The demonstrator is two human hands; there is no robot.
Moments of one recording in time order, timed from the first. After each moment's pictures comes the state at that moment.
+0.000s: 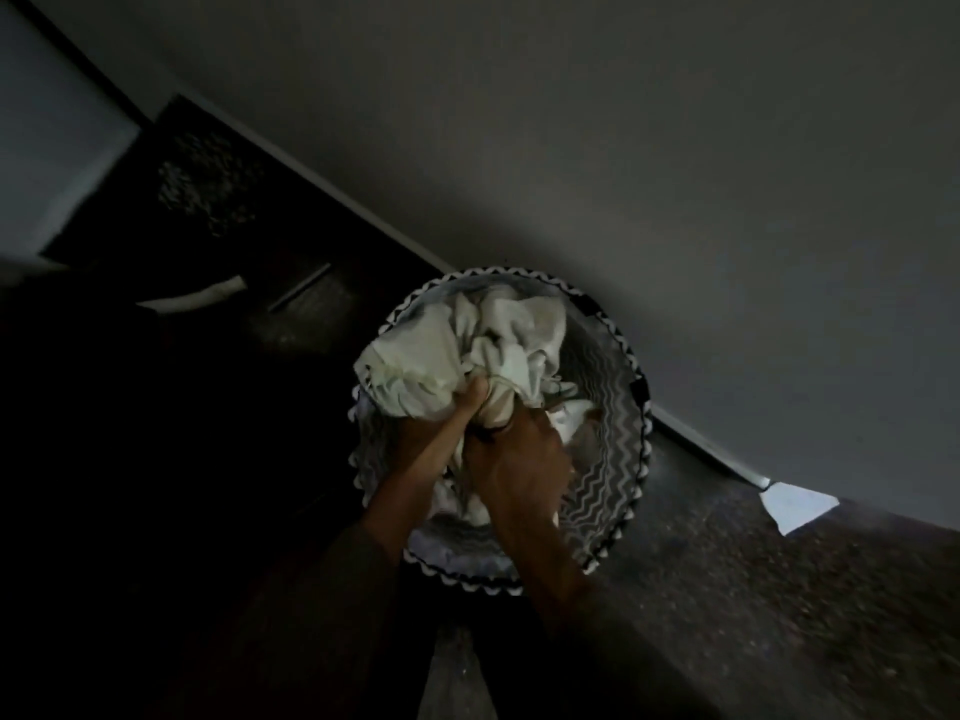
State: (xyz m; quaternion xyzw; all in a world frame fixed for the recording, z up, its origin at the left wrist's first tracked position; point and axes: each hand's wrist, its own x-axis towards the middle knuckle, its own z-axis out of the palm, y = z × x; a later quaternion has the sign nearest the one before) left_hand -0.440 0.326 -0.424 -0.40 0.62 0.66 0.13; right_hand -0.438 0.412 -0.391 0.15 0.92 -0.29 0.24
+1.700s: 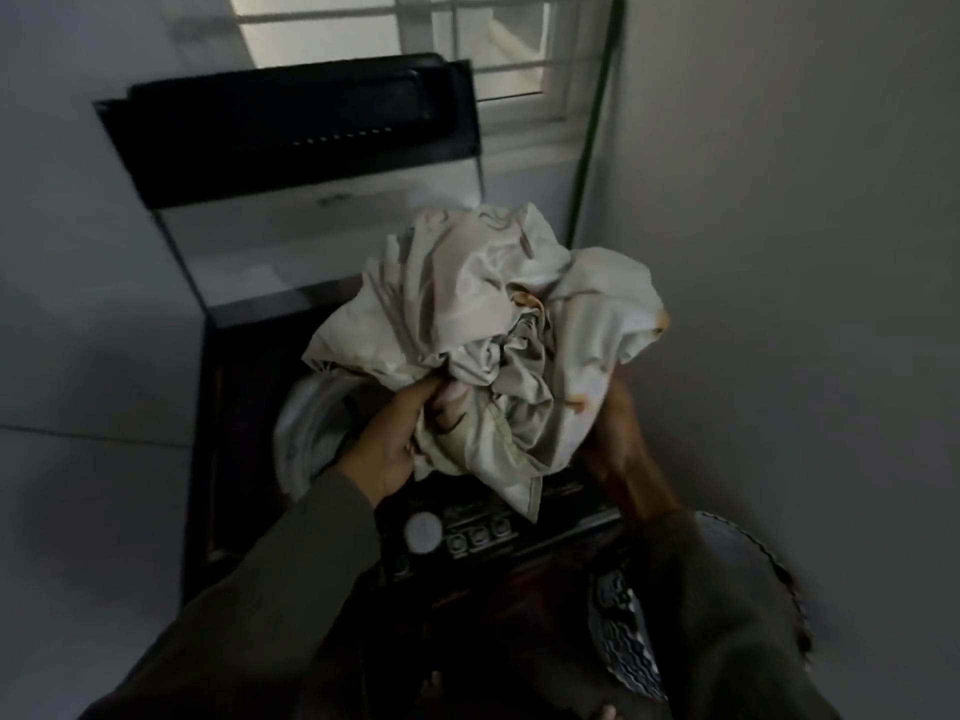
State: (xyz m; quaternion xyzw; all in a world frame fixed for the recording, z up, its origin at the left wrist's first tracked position) left_hand -0.127 0.011 0.059 -0.38 0.44 0.78 -0.23; right_hand -0.286 0.145 0.055 -0.11 0.56 -0.71 0.41
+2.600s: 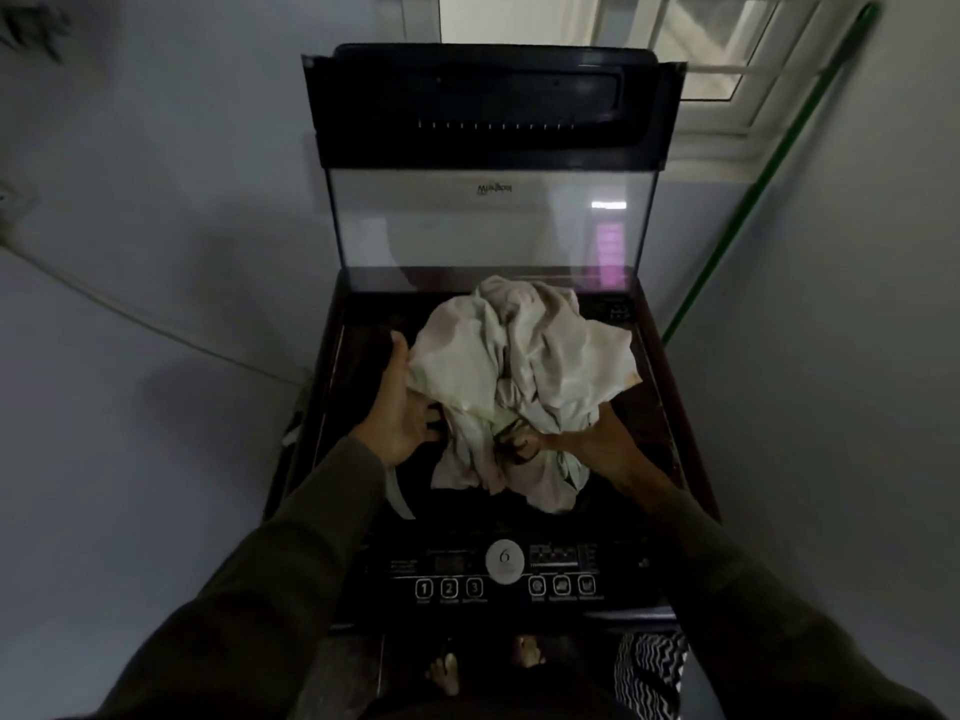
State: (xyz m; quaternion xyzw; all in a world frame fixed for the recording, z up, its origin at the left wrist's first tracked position) left_hand -0.055 -0.110 0.002 -0.47 0.33 0.78 -0.25; right_hand -0.277 0.025 -0.018 -0.41 0.67 -0.44 0.43
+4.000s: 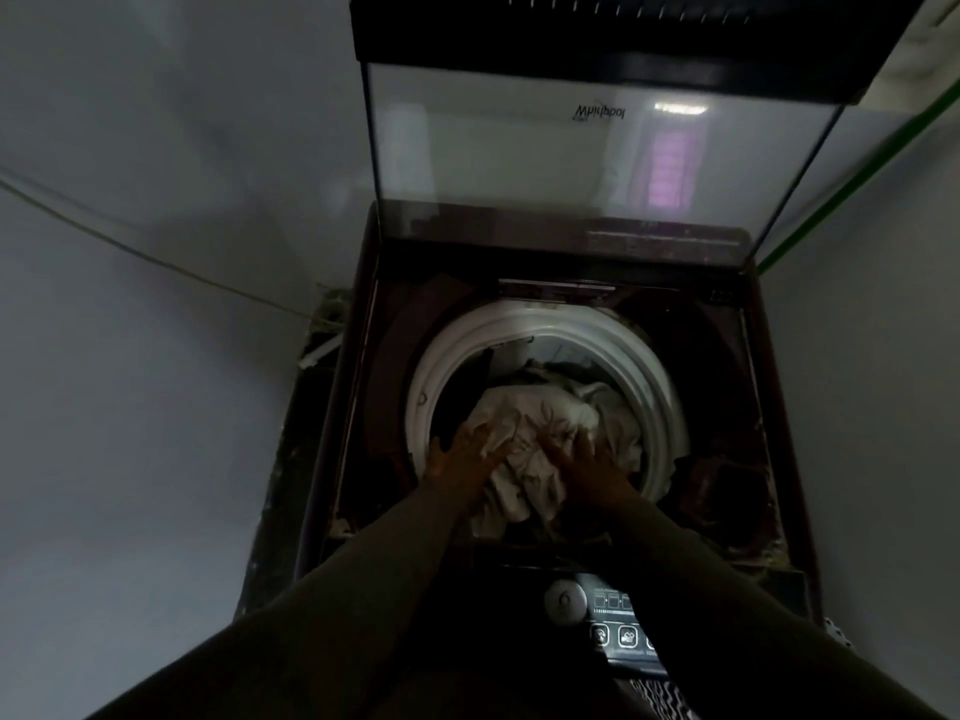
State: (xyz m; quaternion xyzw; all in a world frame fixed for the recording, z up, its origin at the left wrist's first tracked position) left_hand -0.039 -0.096 -0.161 -0.43 0.82 0.32 0.21; right_hand -0.239 -0.020 -0.154 -0.57 0.72 0.21 0.33
